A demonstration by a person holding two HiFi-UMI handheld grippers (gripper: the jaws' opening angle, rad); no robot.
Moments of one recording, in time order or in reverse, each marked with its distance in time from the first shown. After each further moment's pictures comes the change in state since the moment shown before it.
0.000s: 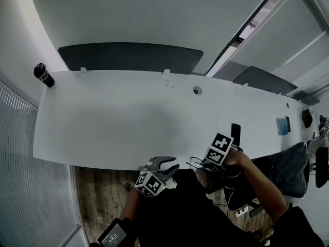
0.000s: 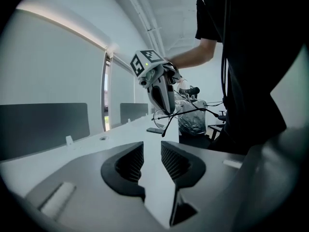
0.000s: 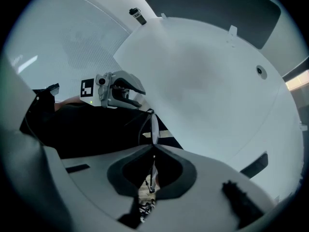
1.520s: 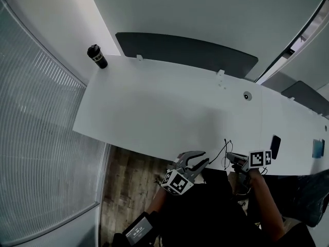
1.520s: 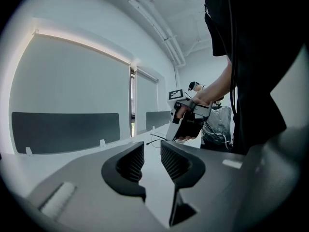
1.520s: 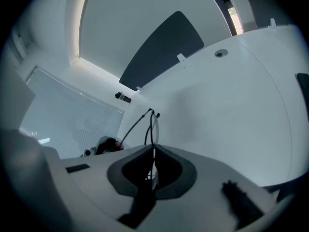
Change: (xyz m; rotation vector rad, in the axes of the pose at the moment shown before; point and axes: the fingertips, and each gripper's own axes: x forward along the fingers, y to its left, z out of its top) left arm -0.070 0.039 0.027 -0.074 -0.085 0.303; right arm 0.004 -0.021 0.078 0.527 -0.830 0.267
